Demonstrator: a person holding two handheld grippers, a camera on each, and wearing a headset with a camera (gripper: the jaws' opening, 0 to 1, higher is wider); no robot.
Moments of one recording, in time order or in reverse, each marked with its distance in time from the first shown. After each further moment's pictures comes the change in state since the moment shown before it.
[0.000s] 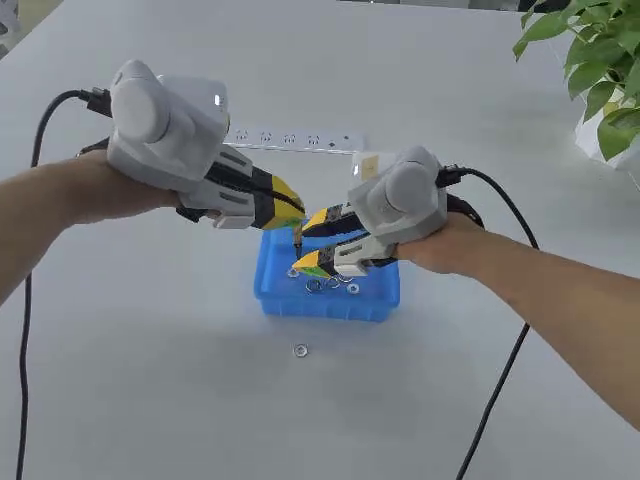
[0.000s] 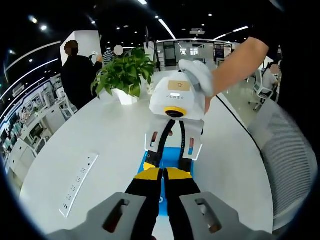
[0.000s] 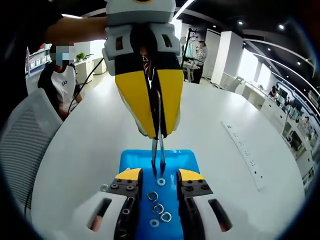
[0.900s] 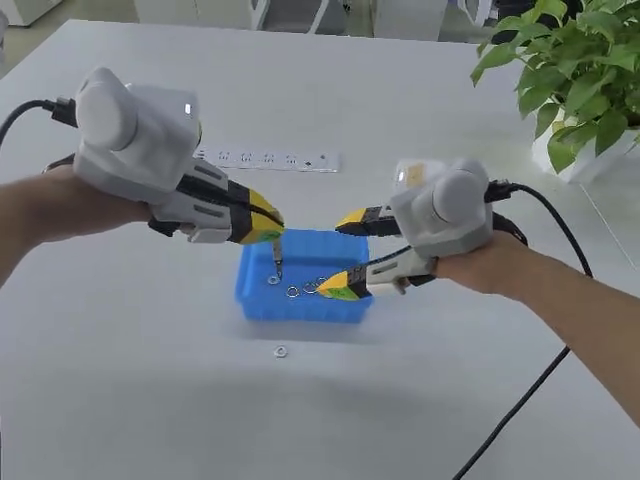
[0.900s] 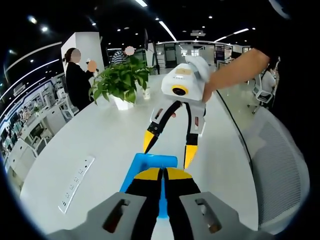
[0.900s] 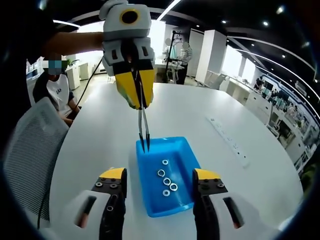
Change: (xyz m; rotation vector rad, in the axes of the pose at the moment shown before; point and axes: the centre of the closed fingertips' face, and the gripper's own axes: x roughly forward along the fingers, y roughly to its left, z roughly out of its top) left arm -0.015 -0.036 0.021 -0.007 -0.012 -0.001; right arm -0.075 0.025 -0.010 0.077 0.000 -0.115
